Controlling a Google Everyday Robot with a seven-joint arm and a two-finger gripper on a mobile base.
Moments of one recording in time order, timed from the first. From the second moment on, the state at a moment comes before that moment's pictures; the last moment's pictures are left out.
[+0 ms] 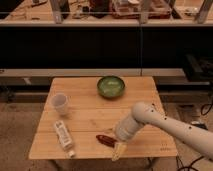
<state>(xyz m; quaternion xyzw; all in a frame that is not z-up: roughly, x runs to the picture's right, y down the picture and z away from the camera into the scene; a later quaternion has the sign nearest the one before) 0.027 0.274 0.734 -0.42 -0.34 0.04 0.84</state>
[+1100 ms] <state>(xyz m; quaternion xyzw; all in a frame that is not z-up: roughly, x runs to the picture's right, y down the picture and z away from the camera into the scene) 0.033 0.272 0.776 -0.41 -0.37 0.10 0.83</state>
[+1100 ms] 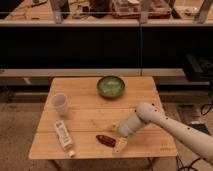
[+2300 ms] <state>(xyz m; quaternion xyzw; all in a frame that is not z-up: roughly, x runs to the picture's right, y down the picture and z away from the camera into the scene) 0.025 0.289 0.782 -0.36 -0.37 0.10 0.85</state>
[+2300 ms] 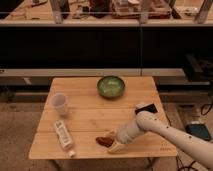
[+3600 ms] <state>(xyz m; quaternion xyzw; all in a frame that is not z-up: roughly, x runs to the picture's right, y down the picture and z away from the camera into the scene) 0.021 0.188 0.774 -0.29 -0.43 0.10 0.85</state>
